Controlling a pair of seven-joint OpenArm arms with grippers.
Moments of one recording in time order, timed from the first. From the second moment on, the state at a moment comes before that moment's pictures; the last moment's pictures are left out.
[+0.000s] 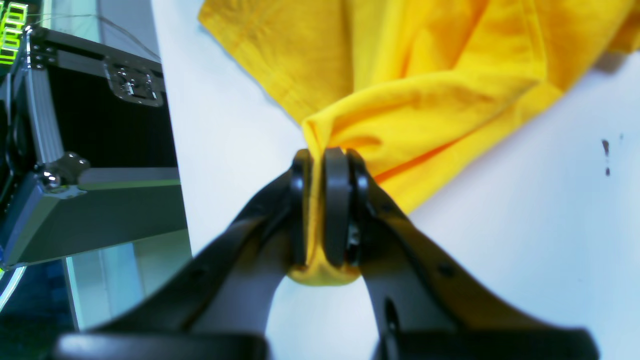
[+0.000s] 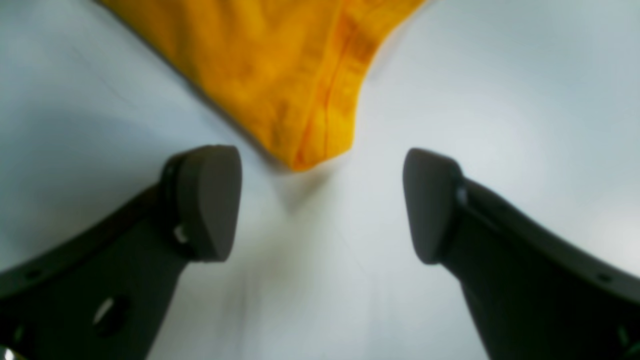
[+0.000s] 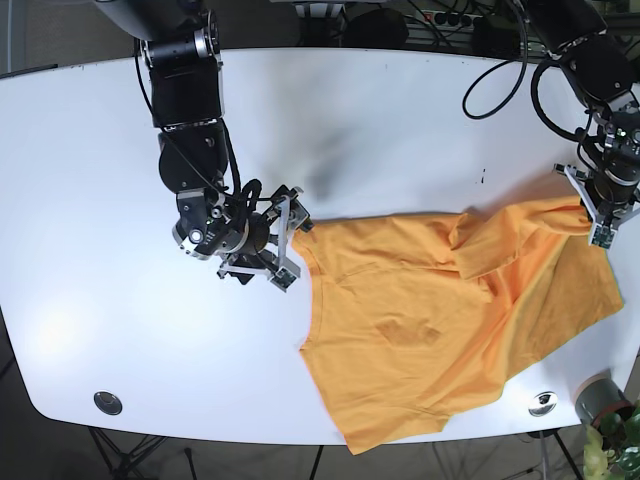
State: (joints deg) left arm 3.4 -19.0 -34.1 108.2 -1.5 -40.1 56.9; right arm 16.9 0.5 -5.5 78.0 3.3 40.1 -53.9
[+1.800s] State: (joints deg) left arm 1.4 -18.6 -33.6 108.2 -6.3 -40.1 58.5; right arm 19.2 6.0 3.7 64.1 3.2 40.0 -39.0
